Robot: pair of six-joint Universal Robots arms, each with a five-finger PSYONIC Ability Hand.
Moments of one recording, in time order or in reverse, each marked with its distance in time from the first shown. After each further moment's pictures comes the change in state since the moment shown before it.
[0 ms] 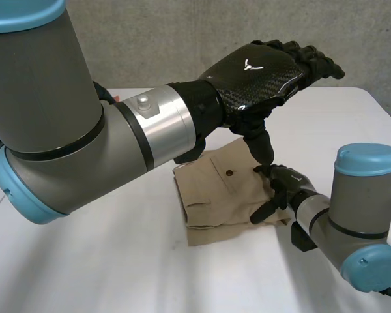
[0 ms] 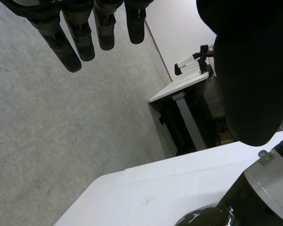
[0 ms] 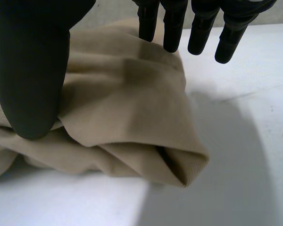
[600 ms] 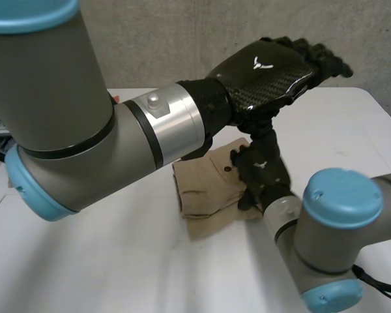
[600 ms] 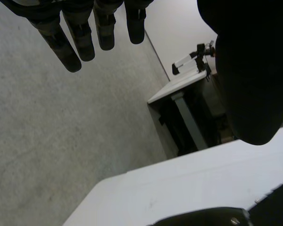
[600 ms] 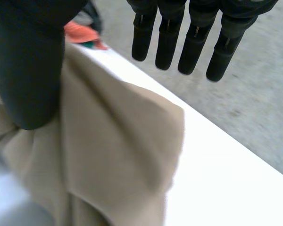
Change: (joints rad) left arm -0.021 -0.028 0.048 -0.001 -0.005 0.030; right arm 0.197 -0.070 0.063 -0.303 0.139 -0.529; left_hand 0.000 0.000 0.000 0.000 0.000; right_hand 0.193 0.196 0.204 0.193 0.205
